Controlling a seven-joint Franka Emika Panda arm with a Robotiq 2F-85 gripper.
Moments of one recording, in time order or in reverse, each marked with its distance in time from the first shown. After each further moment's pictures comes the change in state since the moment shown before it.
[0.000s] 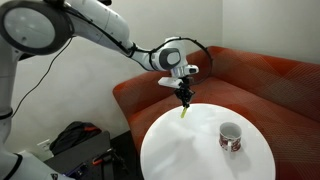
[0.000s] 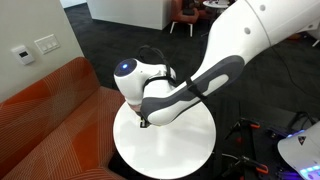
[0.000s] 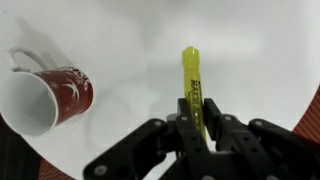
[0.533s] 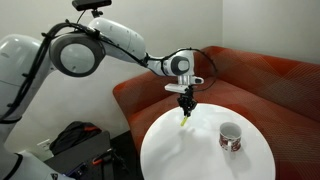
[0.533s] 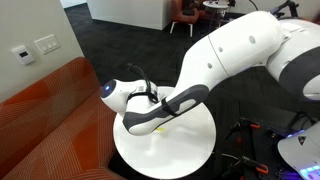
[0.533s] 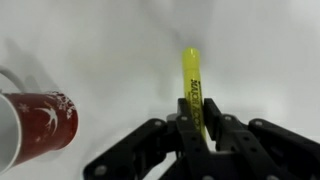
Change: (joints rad) arm 0.020 0.274 -0.005 0.338 -0.004 -0.288 0.005
